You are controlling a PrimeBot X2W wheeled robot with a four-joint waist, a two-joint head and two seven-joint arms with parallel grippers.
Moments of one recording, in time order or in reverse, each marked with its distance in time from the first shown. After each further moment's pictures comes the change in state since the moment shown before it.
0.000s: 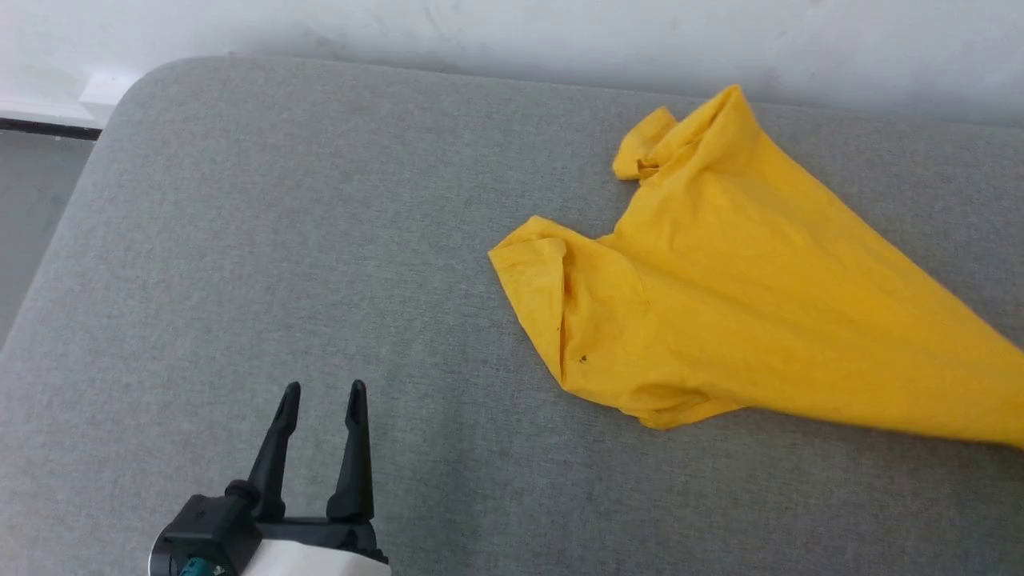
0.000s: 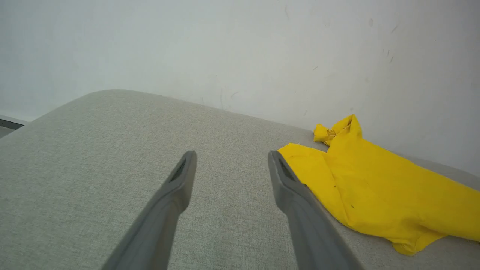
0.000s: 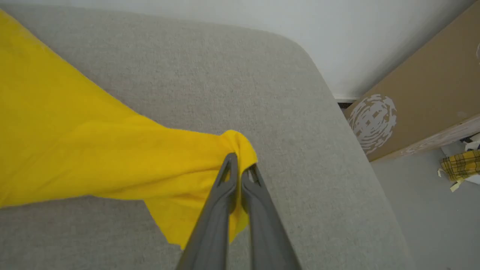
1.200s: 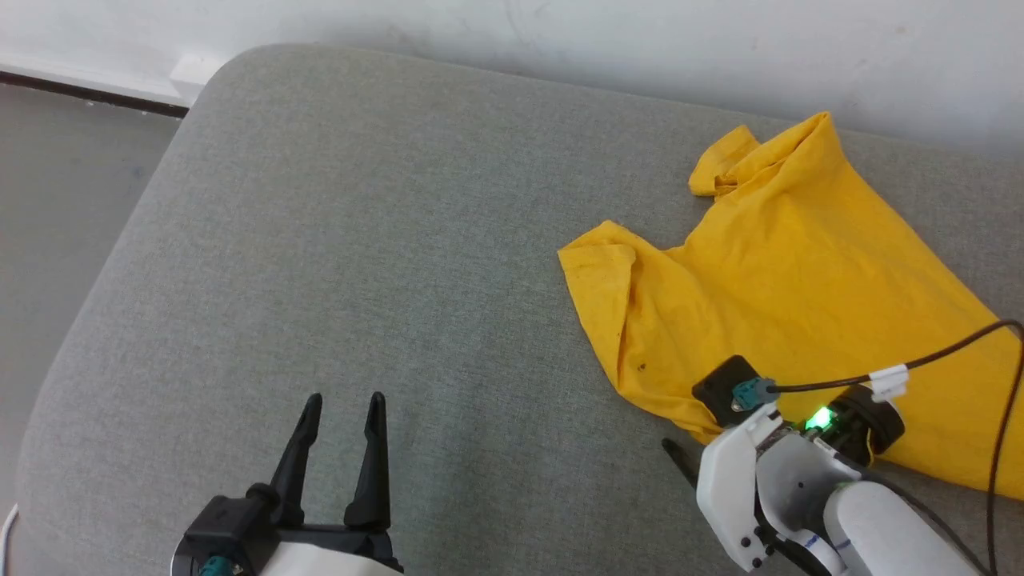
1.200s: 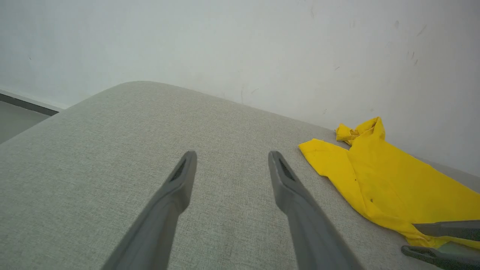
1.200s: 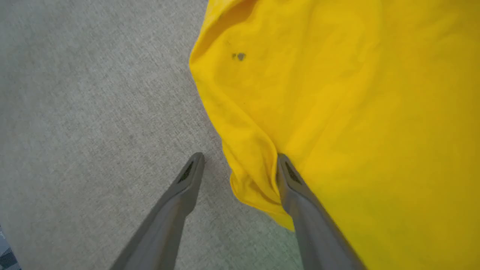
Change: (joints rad) left arm 0.000 -0.003 -0.027 0.035 -0.018 -0.010 0.008; right arm -0.299 -0.182 1.061 0.166 0.249 0.000 0.284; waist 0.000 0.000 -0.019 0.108
